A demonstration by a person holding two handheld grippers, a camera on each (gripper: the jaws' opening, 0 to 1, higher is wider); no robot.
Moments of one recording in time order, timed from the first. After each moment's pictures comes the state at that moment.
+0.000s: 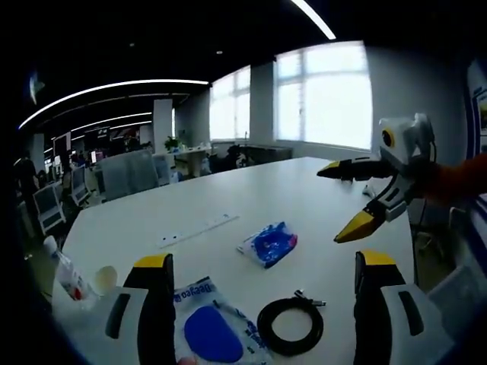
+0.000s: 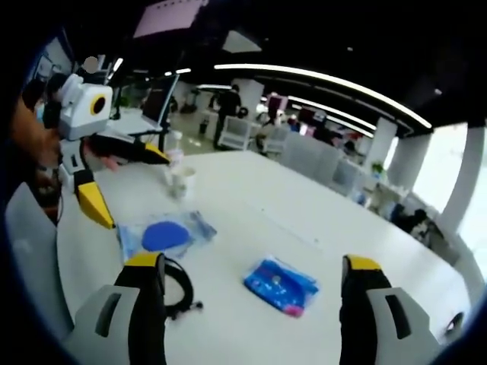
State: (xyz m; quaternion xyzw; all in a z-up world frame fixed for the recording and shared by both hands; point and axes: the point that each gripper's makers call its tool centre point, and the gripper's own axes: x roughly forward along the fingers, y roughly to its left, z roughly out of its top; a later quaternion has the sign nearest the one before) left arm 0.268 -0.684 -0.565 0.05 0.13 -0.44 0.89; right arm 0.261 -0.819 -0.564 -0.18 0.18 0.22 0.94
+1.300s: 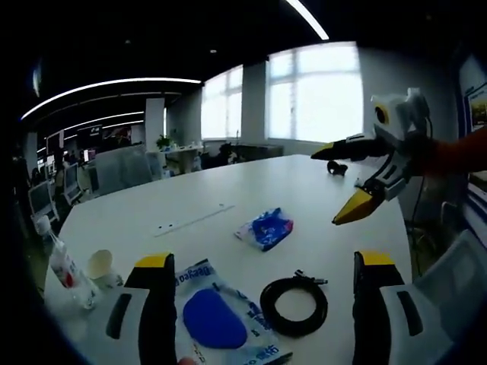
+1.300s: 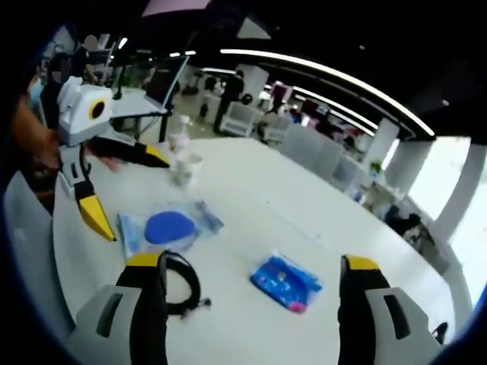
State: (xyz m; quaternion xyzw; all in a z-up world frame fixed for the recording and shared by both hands) left arm 0.259 -0.663 -0.597 0.05 0.14 -0.47 0.87; right arm 0.256 -0.795 -0.570 -0.22 0.20 0.20 0.93
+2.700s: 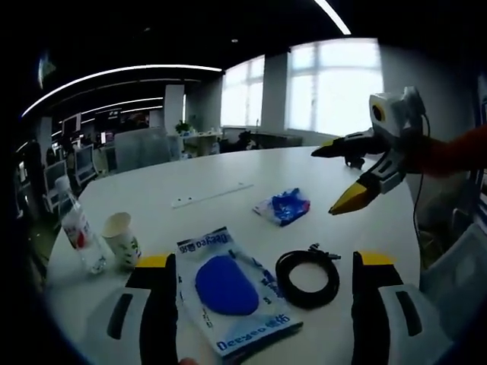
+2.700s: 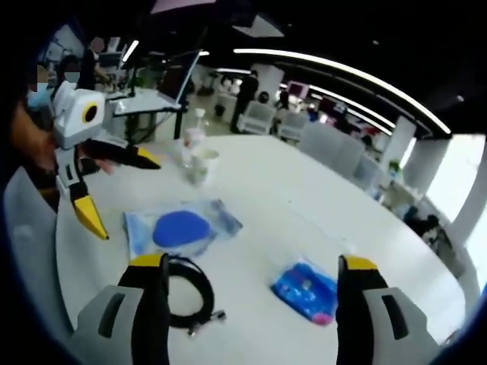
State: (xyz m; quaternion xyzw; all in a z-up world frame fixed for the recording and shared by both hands) left arm 0.258 -0.630 -0.630 0.04 0.17 -0.41 0.89; right arm 0.280 -0.773 -0.607 -0.21 0.22 0.26 0.92
